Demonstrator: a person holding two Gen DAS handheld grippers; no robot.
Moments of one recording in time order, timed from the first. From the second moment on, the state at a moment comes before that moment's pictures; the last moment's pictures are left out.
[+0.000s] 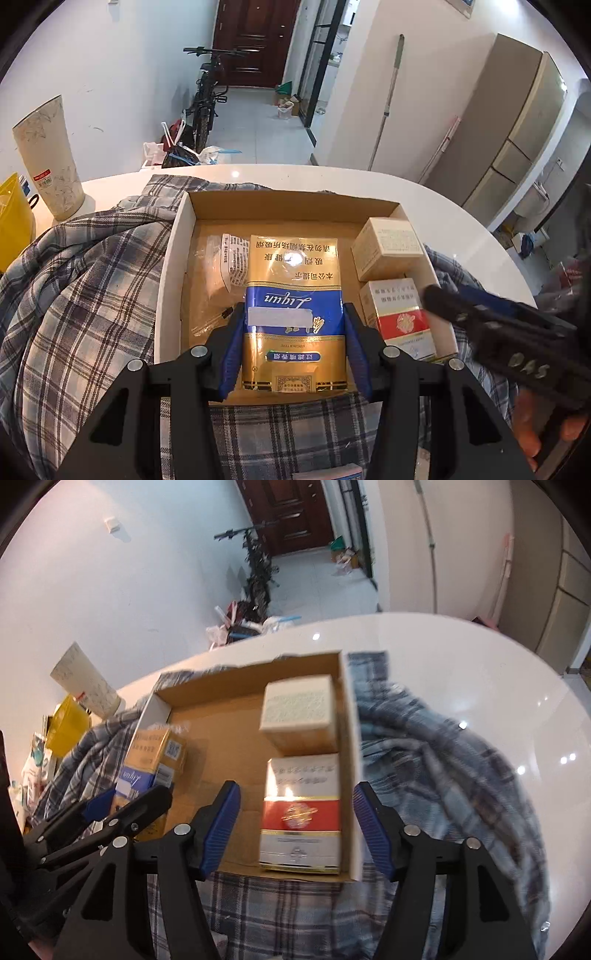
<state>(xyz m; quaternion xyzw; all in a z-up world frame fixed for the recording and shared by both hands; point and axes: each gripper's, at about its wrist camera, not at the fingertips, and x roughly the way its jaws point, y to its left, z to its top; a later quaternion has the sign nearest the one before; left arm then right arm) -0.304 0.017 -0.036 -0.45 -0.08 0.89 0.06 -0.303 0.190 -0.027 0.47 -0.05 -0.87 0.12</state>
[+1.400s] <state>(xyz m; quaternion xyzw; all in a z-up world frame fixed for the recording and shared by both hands) -0.248 0.038 0.002 -0.37 -0.04 0.92 0.06 -0.261 0.244 0.022 0.38 -0.02 -0.92 0.07</state>
